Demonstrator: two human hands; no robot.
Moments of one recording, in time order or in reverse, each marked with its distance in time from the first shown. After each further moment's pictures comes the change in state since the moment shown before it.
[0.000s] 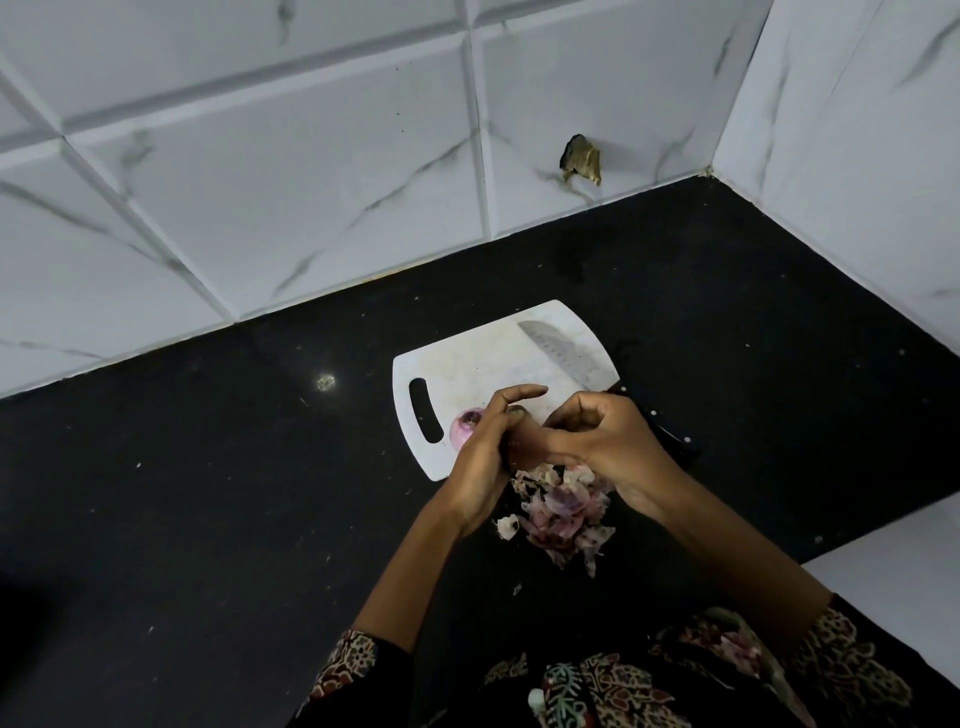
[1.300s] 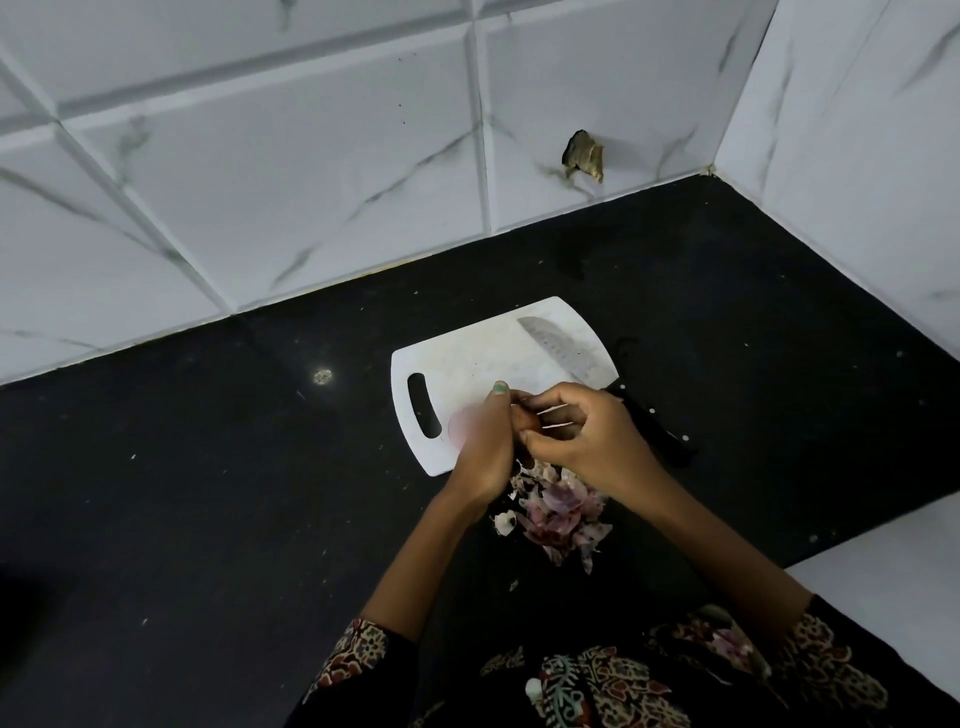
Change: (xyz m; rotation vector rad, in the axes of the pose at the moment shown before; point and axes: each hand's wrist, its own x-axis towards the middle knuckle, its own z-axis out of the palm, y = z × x) left_hand 0.005 -0.003 0.006 0.314 0.148 0.080; right_hand 0.000 0.004 0.006 -0.218 -0.049 -0.243
